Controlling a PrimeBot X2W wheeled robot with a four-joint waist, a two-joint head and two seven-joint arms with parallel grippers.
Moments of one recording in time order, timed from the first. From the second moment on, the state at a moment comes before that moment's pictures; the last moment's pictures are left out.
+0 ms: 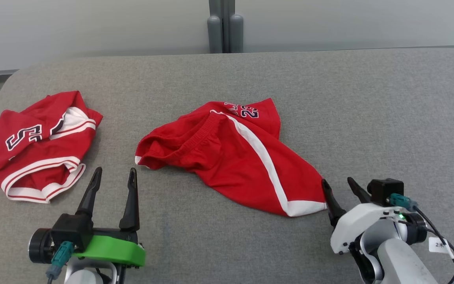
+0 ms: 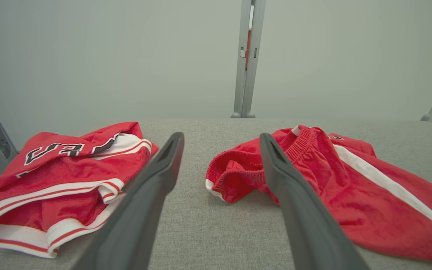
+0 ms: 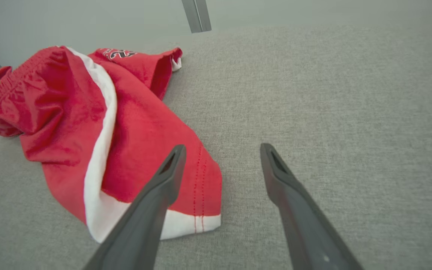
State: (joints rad) left arm -0.07 0.05 -0.05 0.17 -0.15 -0.13 -0.26; right arm -0.21 -0.05 0.09 0.44 0.24 0.13 -0.05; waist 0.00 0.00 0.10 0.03
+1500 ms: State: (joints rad) left arm -0.11 0.05 -0.08 0.18 -0.17 -0.13 -0.26; right arm -0.24 -0.07 -0.30 0.45 0.00 0.13 -0.22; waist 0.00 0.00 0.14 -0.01
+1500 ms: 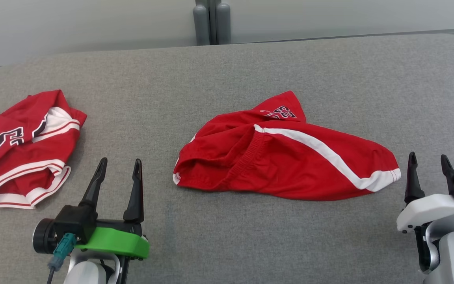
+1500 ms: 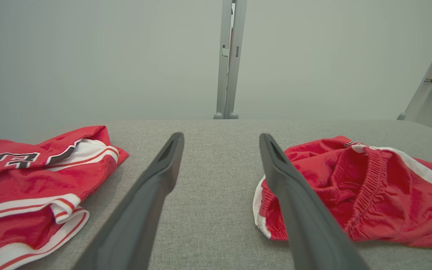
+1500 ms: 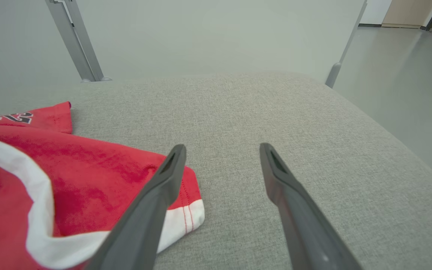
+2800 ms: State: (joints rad) left arm -0.08 0.05 -0.12 0.24 -0.17 -0.13 -0.26; right arm -0.03 -0.05 -0.08 0.16 0.14 0.13 -0.26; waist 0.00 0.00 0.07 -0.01
